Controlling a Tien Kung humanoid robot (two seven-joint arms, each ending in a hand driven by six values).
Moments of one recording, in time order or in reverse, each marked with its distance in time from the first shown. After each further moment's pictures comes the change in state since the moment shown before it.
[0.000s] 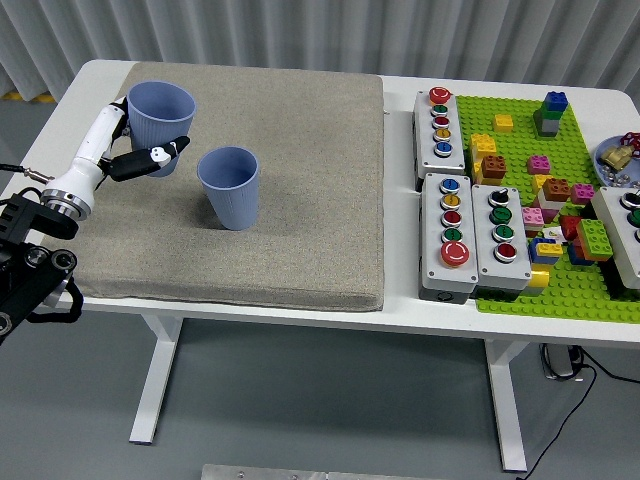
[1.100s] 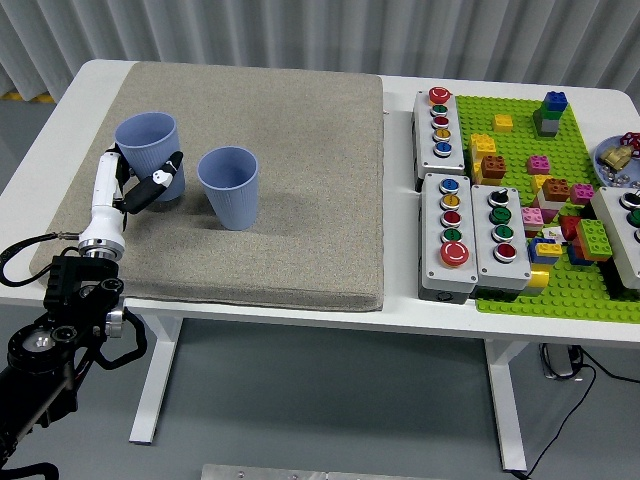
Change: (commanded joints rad) left arm 0.010 -0.267 -0.133 0.316 -0.071 0.106 -0.259; right arm 0.017 0.007 0.000 0.000 -0.003 0.004 -0.004
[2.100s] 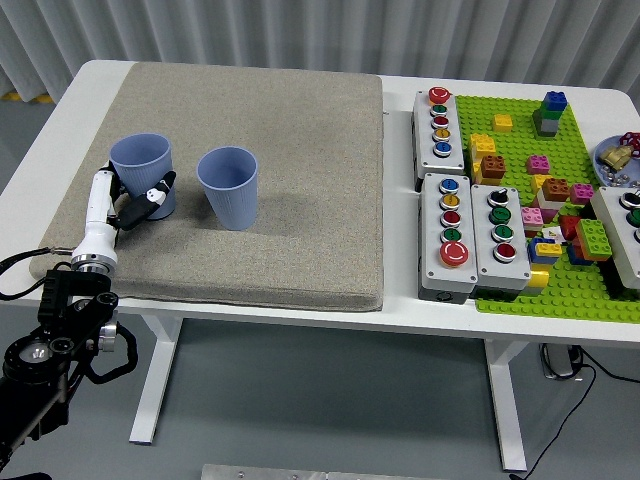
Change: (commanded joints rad) left arm 0.026 0.009 0.002 0.029 0.026 0.001 0.006; right arm -0.005 0.004 -0.001 0.000 -0.009 0.002 -0.006
